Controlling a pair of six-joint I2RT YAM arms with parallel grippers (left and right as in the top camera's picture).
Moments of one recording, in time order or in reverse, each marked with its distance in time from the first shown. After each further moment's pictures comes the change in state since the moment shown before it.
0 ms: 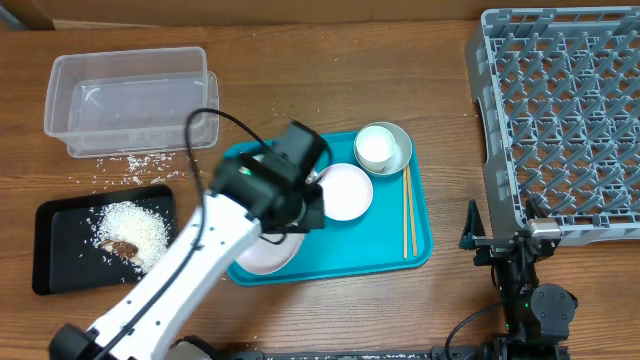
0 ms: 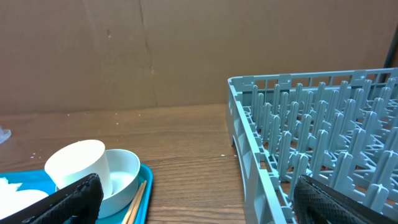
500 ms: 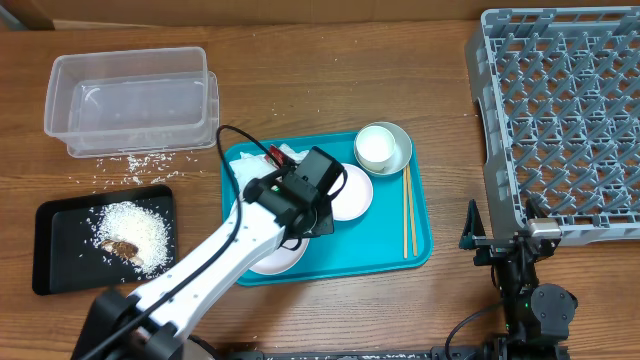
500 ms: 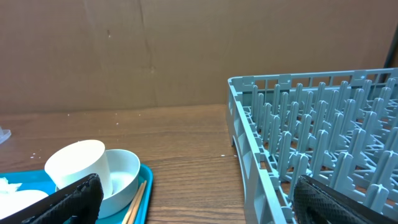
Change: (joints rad) left arm -0.034 0.095 -0.200 0.277 -0.094 -0.082; right arm 0.000 0.000 0.000 0.000 0.000 0.000
